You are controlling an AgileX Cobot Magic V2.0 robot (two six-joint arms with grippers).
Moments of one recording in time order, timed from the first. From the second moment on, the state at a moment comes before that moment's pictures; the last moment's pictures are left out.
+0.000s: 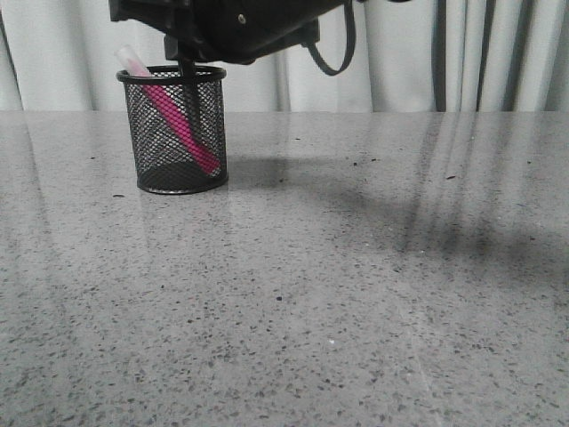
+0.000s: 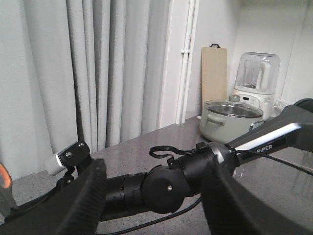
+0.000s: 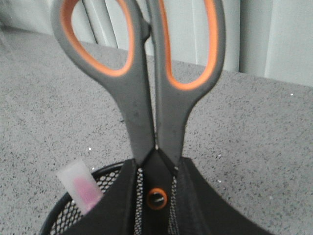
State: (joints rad) left arm -0.54 0.53 -0.82 -0.99 0.47 0.83; right arm 0.71 1.84 -1.28 0.48 -0.27 -0.34
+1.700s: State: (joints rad) left arm -0.54 0.53 -0.82 -0.99 0.49 0.83; right arm 0.72 1.84 -1.28 0.48 -0.24 -0.23
